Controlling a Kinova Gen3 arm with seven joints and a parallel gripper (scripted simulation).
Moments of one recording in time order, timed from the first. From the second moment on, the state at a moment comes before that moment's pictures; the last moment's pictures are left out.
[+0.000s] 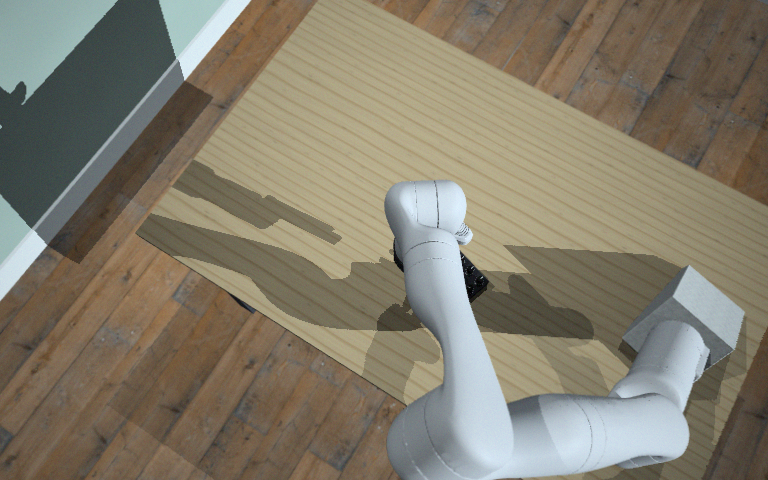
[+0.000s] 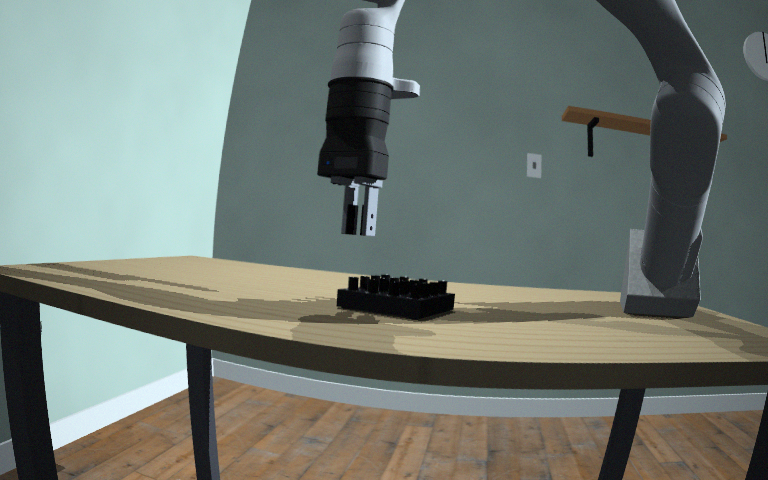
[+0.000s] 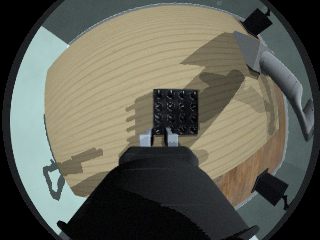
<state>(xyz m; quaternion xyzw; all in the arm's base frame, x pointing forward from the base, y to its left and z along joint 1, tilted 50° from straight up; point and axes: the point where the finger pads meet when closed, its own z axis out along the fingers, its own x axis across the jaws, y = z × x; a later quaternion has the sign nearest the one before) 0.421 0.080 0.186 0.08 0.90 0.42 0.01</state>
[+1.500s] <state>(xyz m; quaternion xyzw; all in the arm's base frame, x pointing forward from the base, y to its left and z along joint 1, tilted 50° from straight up) 0.424 0.093 0.175 0.08 0.90 0.42 0.01</state>
